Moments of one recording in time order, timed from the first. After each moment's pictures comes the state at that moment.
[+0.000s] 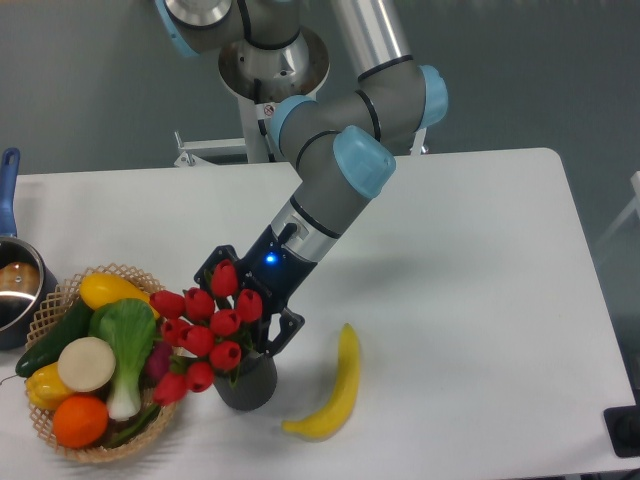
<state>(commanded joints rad) 2.44 -1.92 -1.77 -0.69 0.69 1.02</state>
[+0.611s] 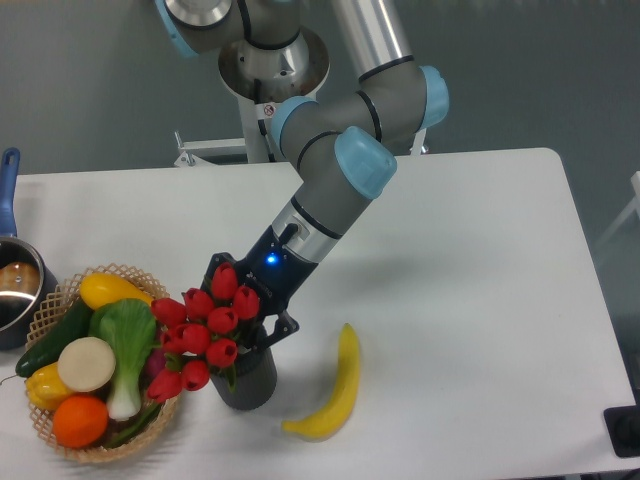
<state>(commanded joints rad) 2.44 -1.91 -1.77 -0.69 0.69 1.02</state>
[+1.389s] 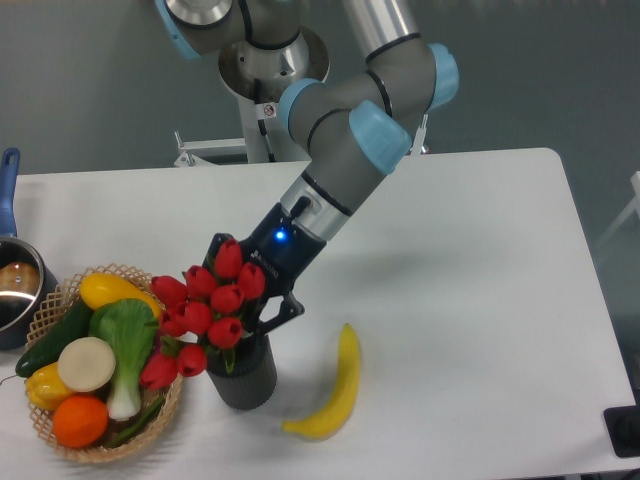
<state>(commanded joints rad) 2.48 -1.82 -1.77 -0.69 0.55 0.93</state>
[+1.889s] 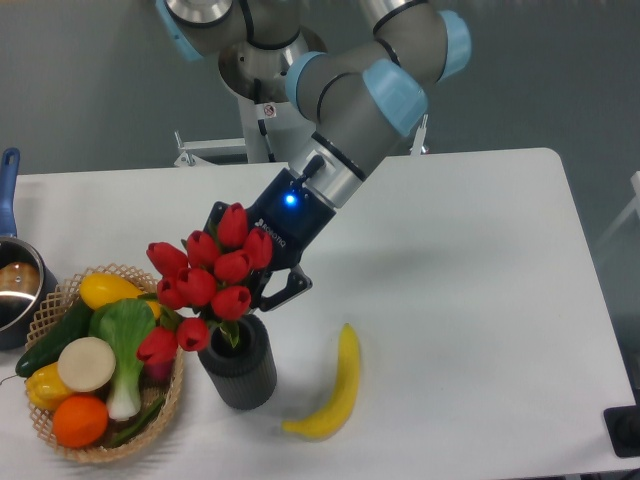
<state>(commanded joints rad) 2.51 -1.80 -1.70 -0.69 0.49 0.86</state>
